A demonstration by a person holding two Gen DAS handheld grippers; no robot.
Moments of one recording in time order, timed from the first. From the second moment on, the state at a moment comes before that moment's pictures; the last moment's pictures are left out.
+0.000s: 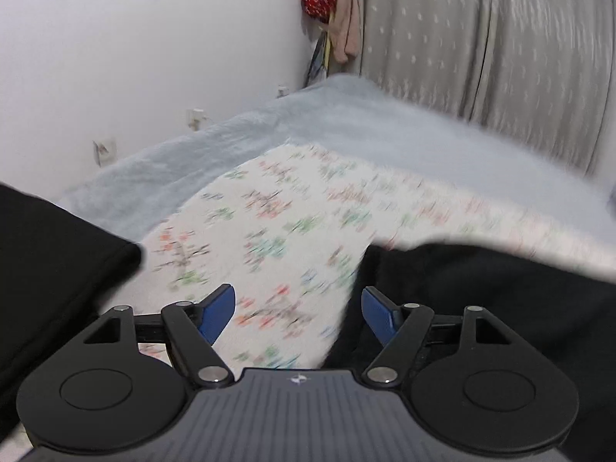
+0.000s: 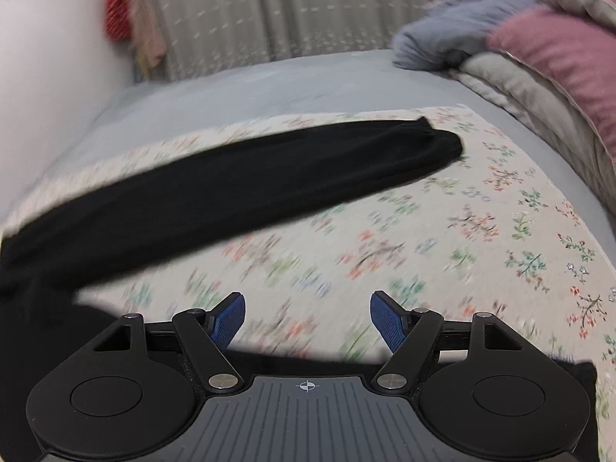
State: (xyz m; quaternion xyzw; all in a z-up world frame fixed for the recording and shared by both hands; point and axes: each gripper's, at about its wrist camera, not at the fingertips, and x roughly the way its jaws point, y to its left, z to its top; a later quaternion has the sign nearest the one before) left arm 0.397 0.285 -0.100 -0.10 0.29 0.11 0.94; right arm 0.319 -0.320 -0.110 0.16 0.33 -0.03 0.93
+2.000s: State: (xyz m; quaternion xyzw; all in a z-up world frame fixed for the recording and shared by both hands) left arm 0.325 0.243 -0.077 -0.12 0.20 0.08 0.97; right arm 0.206 -0.480 -0.069 0.26 0.18 -0.15 0.94
